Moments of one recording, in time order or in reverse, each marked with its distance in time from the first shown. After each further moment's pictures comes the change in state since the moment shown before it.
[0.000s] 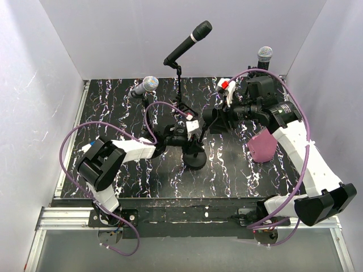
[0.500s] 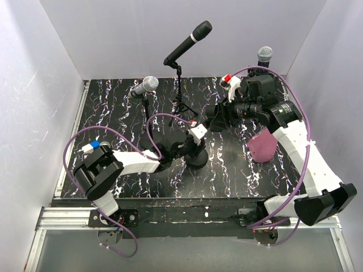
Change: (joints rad) left arm -0.224 -0.074 -0.078 0.068 -0.753 -0.055; right arm 0.000 0.000 0.014 0.002 0.150 0.201
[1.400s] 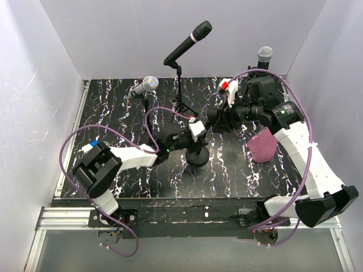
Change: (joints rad) left arm 0.145 0.011 0.043 0.013 0.516 0.117; right arm 0.018 -0.018 -0.009 -0.055 -0.035 -0.253
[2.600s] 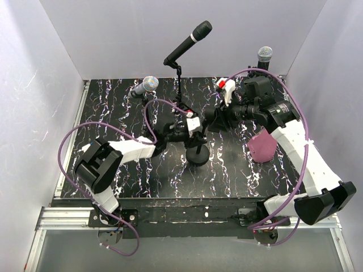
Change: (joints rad) left arm 0.096 0.060 0.108 -0.067 0.293 0.074; right arm 0.008 0.026 0.010 0.023 0.040 0.055
